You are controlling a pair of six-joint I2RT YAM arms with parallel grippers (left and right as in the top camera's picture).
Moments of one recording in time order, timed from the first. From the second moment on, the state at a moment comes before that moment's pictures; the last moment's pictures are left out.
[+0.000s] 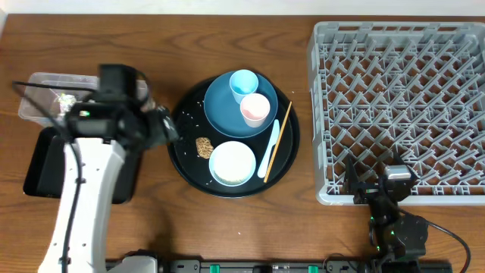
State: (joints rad) left arm -0.04 1.36 1.30 -1.23 0.00 -0.39; right arm 0.07 0.01 0.01 -0.07 0.00 0.00
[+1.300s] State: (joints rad) left arm -0.30 1.52 1.02 -0.78 0.00 -0.56; right arm 0.07 0.01 0.01 -0.07 0.00 -0.01
